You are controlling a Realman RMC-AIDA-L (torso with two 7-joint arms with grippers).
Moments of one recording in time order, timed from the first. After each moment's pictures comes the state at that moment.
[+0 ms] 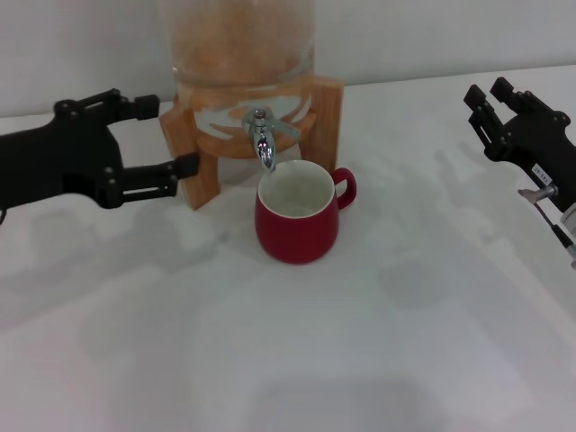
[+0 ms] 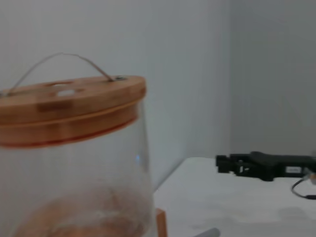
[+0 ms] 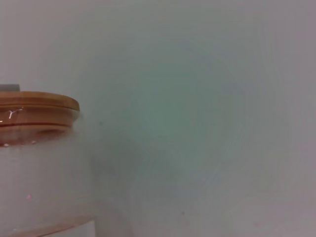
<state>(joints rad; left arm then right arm) -0.39 -2.00 1.23 1.16 1.59 1.33 -1.54 0.37 2.01 -1.97 -0.25 0.33 -1.24 0.45</state>
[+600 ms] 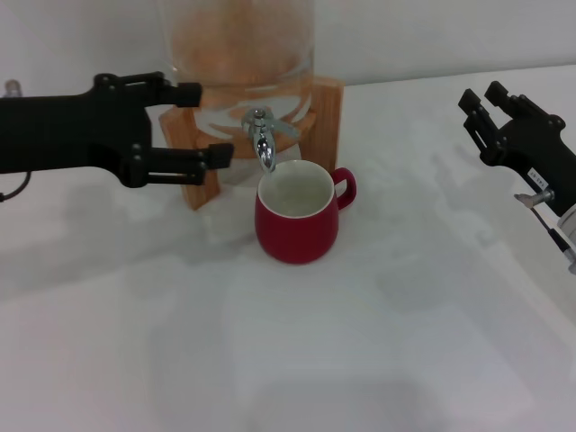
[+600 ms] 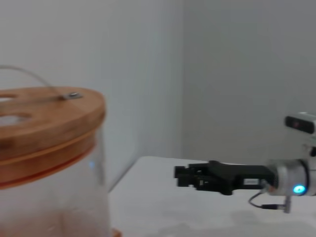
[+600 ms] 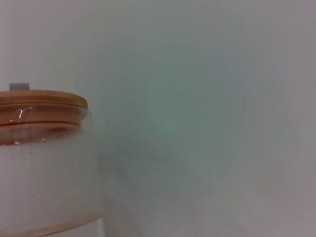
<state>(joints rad) -0.58 -1.96 1.18 1.07 1.66 1.48 -1.65 0.37 2.02 -1.98 -0.26 0.33 -1.24 0.45</state>
